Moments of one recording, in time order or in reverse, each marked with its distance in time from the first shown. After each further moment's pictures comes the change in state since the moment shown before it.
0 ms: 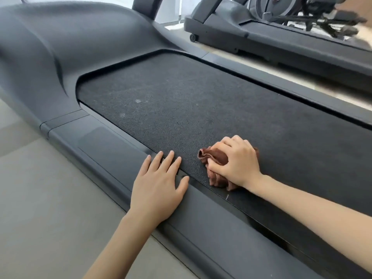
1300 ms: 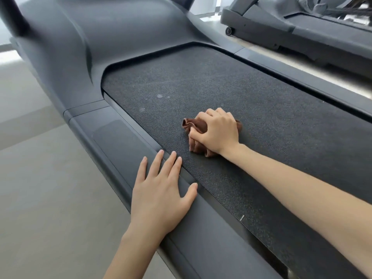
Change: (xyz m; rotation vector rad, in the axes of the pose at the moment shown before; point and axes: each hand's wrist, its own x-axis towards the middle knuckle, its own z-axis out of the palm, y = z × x) left_hand -0.003 0.001 0.007 0.076 0.141 -0.193; right_hand 0.116 -0.030 0.060 0.042 0.029 -0.114
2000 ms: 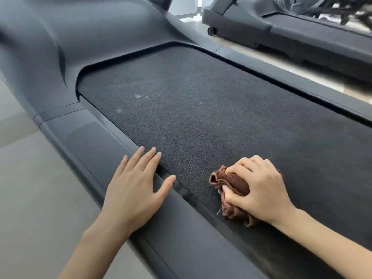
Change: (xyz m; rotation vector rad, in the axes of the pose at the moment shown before) left_hand 0.006 -0.003 -0.016 -0.191 -0.053 0.053; right_hand -0.153 0.042 -0.089 0.056 0.007 -0.050
